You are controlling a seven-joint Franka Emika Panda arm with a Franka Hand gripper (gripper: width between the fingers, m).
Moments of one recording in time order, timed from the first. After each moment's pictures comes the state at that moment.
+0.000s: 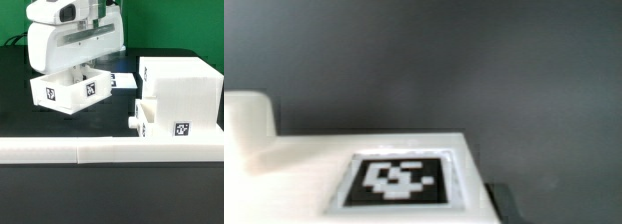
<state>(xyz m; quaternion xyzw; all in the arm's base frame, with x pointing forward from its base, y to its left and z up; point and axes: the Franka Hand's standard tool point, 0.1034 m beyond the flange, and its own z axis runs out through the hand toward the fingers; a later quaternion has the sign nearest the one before) 0.499 -0.046 0.054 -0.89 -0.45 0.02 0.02</state>
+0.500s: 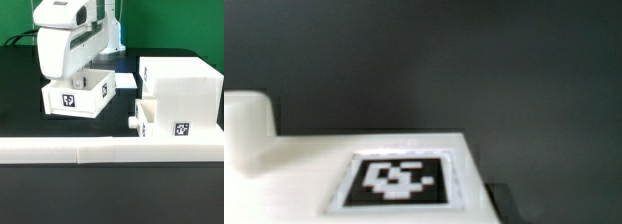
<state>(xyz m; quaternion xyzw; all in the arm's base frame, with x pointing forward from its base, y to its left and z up) 0.502 -0.050 0.053 -0.82 -0.58 0.02 0.03</state>
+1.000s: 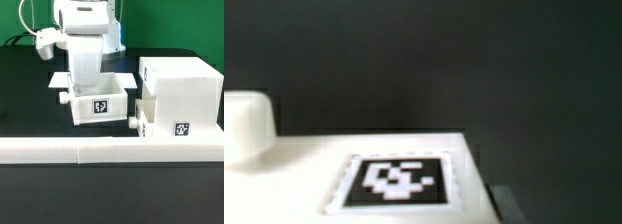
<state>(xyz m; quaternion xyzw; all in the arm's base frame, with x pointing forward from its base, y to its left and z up) 0.518 -0.055 0.047 -0.66 -0.75 0.03 0.01</state>
